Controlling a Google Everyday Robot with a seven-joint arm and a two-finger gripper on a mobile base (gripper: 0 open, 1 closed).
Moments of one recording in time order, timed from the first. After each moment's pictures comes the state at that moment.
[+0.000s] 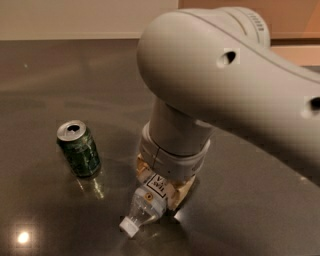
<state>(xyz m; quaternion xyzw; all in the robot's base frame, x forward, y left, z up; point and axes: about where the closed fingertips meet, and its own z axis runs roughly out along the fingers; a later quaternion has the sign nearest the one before) 0.345 -0.002 0.867 -0.93 0.34 0.01 0.09</state>
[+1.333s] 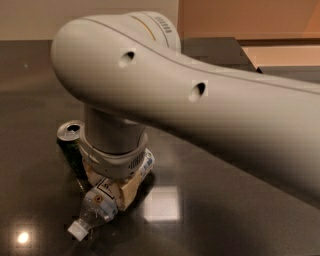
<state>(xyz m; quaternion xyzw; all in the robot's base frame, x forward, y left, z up) 0.346 0.094 0.863 -0.95 0.30 0.03 0.12</state>
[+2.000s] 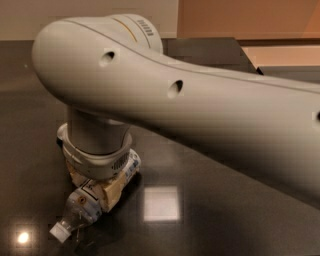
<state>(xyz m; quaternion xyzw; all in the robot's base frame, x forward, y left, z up) 0.343 0.123 0.863 -0.95 0.29 0.04 0.14</state>
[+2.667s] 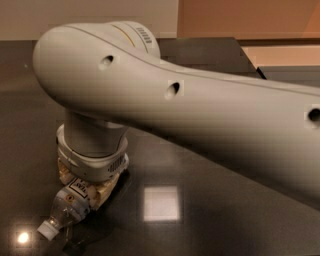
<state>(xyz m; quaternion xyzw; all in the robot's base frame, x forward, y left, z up) 0.340 0.133 0.859 -0.95 0.27 0.05 0.15</state>
